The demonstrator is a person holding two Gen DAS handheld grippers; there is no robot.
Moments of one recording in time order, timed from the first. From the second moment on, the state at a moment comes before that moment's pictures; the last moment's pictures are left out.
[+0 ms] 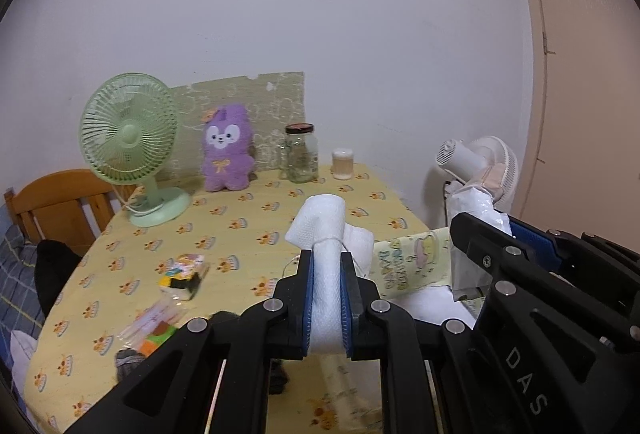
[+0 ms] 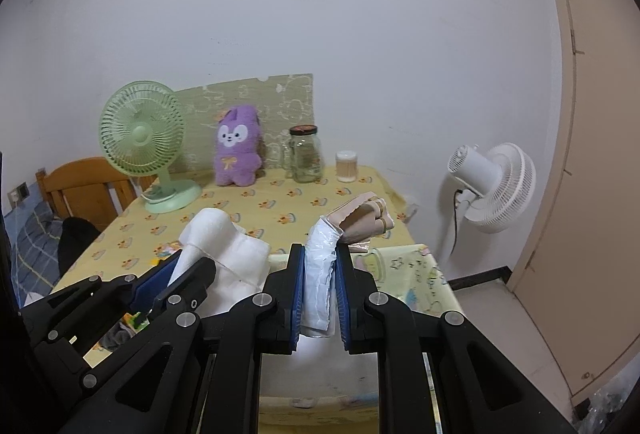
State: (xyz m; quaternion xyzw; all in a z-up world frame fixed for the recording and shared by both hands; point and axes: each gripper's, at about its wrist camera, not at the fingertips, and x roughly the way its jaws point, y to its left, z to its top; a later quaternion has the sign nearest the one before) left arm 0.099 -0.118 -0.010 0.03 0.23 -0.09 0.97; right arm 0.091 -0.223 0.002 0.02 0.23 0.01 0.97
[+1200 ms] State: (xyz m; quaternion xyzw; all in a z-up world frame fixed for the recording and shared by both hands) left arm 0.142 -0.193 -0.054 0.10 0.32 -0.15 0.93; right arm 0.154 -0.289 -0.053 0.06 0.32 0.02 0.94
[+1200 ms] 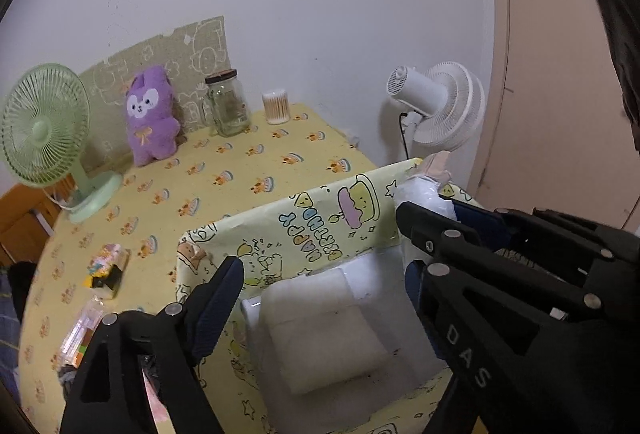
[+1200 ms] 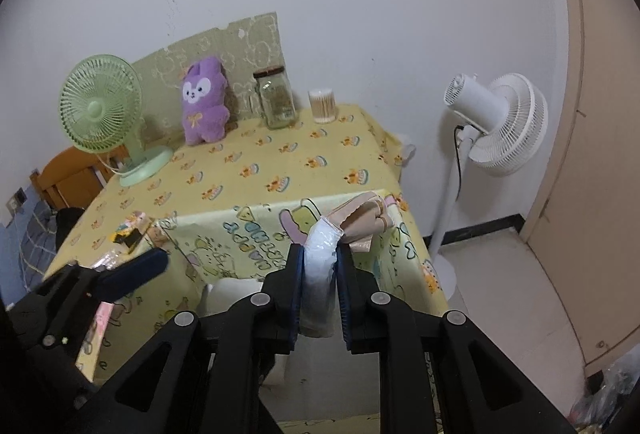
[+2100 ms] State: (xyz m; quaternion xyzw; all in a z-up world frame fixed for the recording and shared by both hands) left arm 0.118 -0.161 -0.032 0.09 0.29 -0.15 0.94; right arm 0.125 -0.258 -0.025 0.03 0.28 -0.02 0.96
